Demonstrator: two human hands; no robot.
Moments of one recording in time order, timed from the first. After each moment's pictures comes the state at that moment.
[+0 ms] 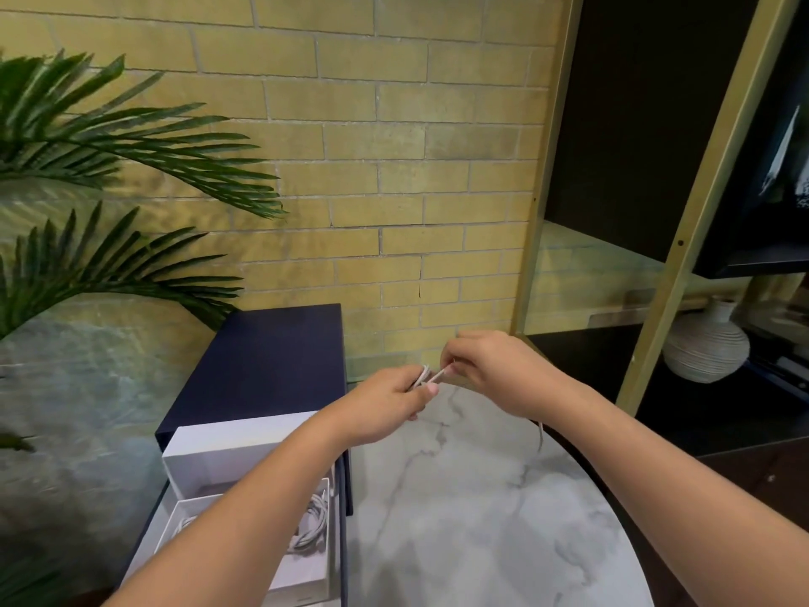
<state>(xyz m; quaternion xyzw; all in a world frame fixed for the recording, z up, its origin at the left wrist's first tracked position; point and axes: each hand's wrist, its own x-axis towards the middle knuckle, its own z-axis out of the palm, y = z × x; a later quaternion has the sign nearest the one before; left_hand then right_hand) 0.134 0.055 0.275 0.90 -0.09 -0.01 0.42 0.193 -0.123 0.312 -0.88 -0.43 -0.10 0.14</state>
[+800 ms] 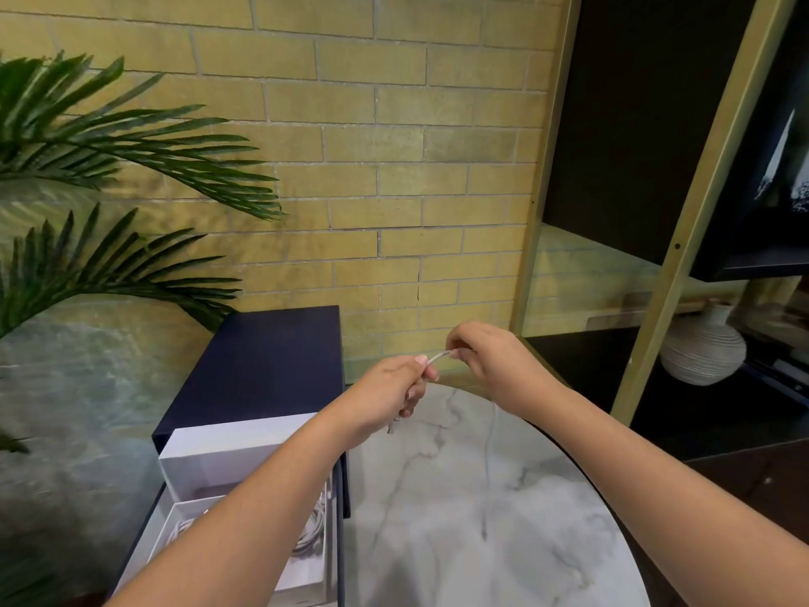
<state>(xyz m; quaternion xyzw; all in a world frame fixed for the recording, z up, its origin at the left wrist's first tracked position) 0.140 0.045 0.278 0.77 -0.03 0.00 0.63 0.218 -0.123 0.293 -0.86 -0.41 -0.17 0.23</state>
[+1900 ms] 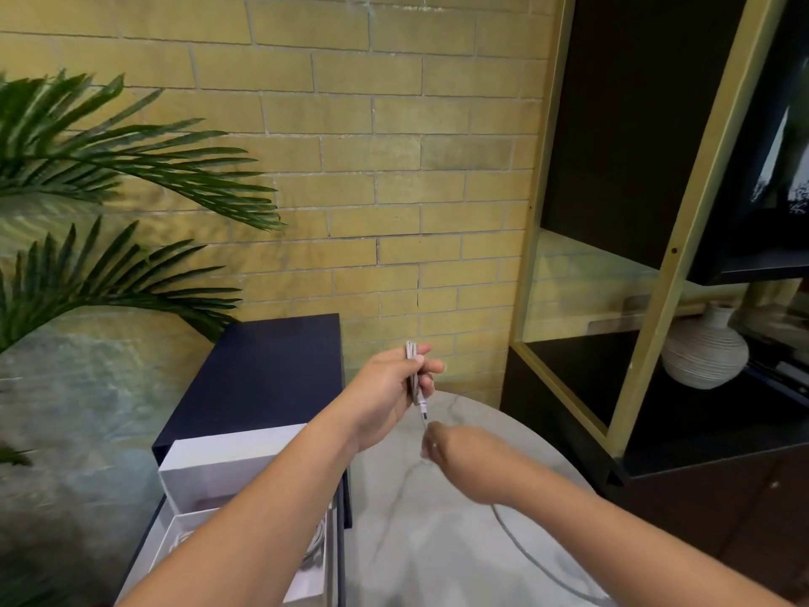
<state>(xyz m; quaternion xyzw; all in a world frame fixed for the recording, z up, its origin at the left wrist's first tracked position) 0.136 0.031 0.299 0.56 0.02 0.01 0.83 0.168 -0.103 0.240 -0.93 -0.35 0.10 0.10</state>
